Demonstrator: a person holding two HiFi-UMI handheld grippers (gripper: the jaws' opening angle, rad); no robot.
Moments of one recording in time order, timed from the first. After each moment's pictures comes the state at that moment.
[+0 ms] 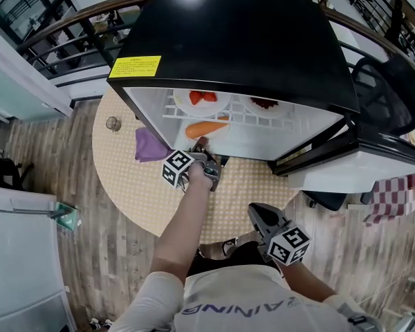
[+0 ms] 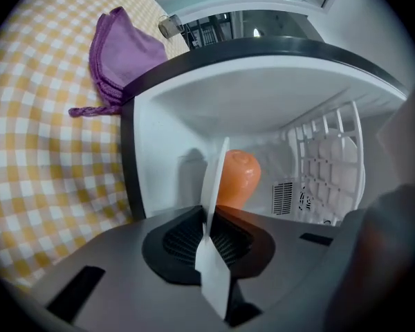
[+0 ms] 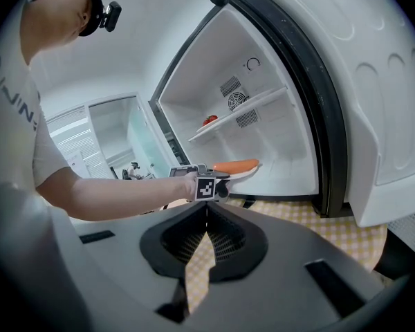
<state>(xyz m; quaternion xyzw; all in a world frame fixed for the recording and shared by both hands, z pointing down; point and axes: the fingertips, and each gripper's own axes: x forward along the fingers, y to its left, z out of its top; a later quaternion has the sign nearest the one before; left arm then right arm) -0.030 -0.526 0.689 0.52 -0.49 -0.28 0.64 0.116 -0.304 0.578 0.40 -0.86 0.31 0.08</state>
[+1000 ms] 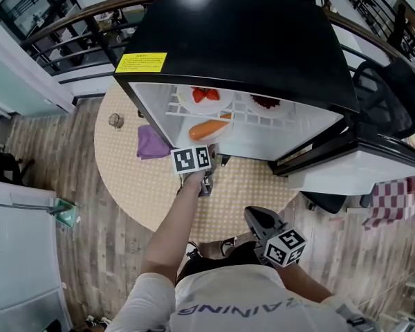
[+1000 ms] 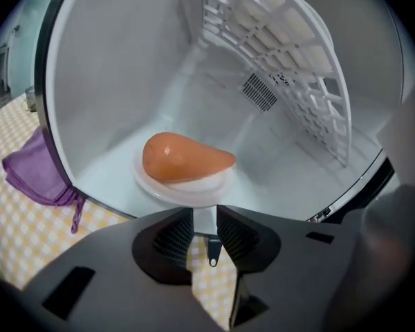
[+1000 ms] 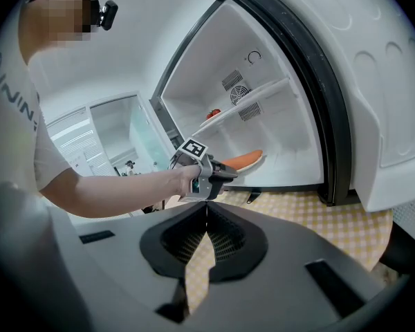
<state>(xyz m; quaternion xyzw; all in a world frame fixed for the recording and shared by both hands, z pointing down) 0.000 -0.503 0.686 0.73 -0.47 0.14 0.47 0.108 -0.291 0.586 0.38 -0.86 0.33 0.08</state>
